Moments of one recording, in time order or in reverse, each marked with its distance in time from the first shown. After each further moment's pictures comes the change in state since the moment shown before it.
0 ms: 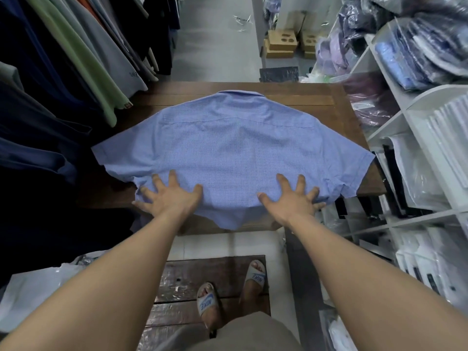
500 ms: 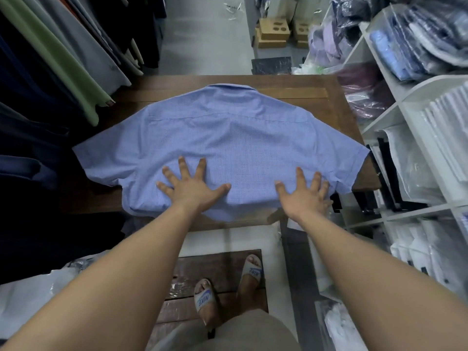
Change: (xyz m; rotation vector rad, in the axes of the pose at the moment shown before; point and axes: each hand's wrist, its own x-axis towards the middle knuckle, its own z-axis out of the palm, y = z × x) left_hand -0.001 0.046 0.015 0.104 -0.115 0.367; right_hand 0.023 0.031 -0.004 0.148 0.072 0.117
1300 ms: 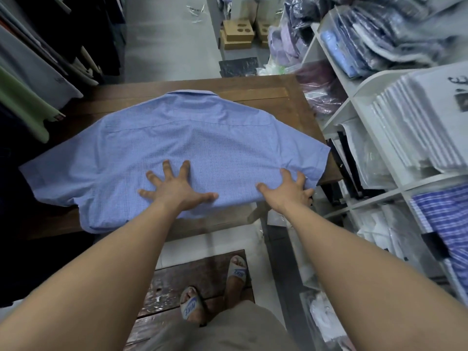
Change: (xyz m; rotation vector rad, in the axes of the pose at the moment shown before) left_hand 0.005 0.043 -0.009 0.057 -0.127 0.054; right_hand 0.012 0.028 -0.030 0.101 -0.011 0.109
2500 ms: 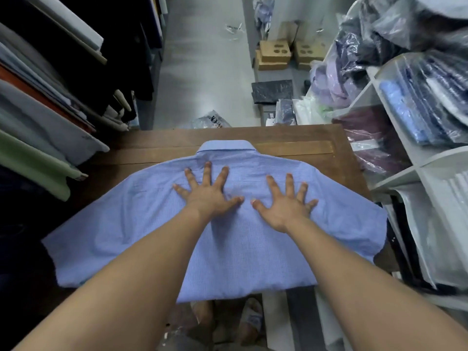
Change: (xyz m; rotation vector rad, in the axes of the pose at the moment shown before) left_hand 0.142 0.046 -0.079 0.093 0.004 0.083; right_hand 0.112 -0.146 -0.016 -0.317 -0.156 -0.323
